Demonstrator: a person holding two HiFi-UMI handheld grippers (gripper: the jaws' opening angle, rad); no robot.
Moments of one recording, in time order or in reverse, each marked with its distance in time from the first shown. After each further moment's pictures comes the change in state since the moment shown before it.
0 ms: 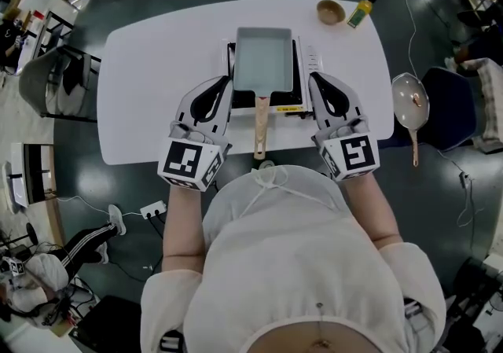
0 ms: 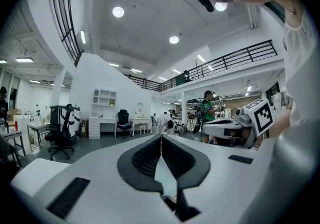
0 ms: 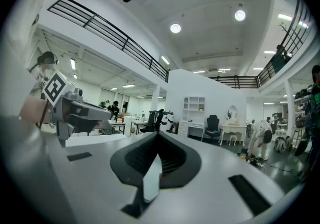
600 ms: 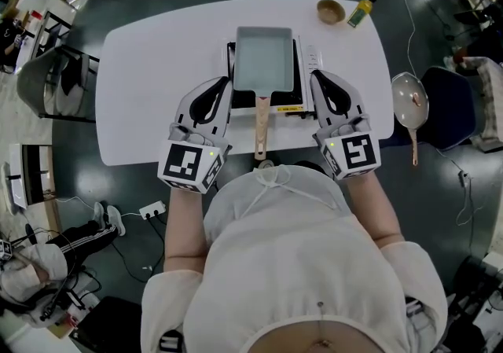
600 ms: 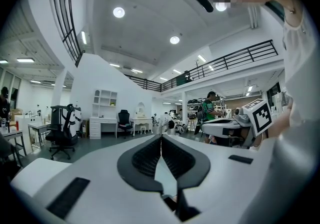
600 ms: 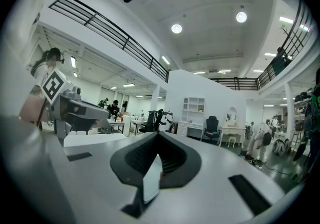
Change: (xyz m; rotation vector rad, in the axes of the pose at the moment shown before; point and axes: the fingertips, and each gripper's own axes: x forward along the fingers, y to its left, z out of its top) left arm -0.002 0.004 -0.004 -0.004 0.000 0.009; right arm 0.005 -0.002 -0.002 -0.014 -0.003 -0.011
